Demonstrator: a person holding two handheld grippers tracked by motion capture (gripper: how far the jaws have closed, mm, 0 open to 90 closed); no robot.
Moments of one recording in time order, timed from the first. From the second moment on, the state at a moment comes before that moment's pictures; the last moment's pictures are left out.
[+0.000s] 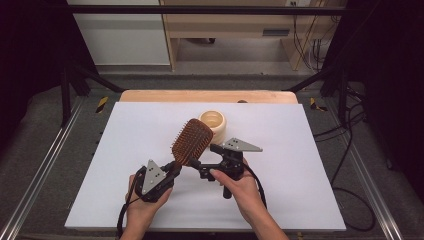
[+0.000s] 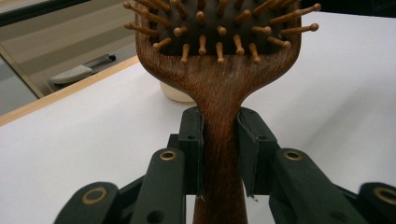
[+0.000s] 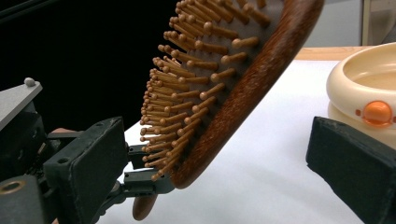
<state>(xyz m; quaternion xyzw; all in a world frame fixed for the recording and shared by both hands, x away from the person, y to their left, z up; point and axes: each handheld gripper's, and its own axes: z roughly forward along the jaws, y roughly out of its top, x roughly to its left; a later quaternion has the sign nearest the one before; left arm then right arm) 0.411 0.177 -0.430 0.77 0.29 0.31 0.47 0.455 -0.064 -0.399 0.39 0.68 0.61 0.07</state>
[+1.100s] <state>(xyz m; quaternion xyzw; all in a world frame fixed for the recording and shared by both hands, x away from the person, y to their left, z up) 0.406 0.176 -0.427 0.76 0.29 0.31 0.49 0.463 -0.050 -0.391 0.38 0.67 0.64 0.04</state>
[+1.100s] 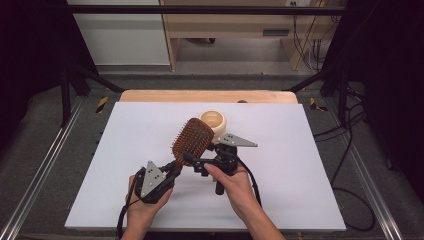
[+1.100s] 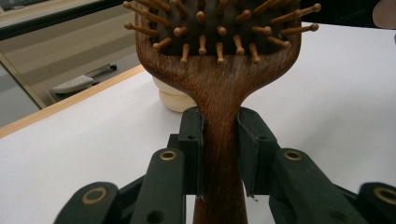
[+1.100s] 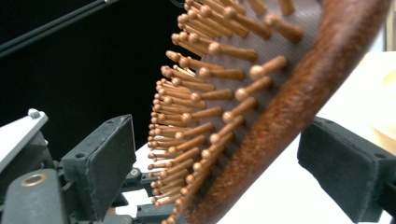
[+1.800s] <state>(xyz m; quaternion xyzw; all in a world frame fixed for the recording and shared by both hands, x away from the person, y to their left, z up) 0.403 0.174 -0.427 0.76 0.28 0.31 0.50 0.468 -0.054 -0.376 0.38 0.65 0.66 0.03</state>
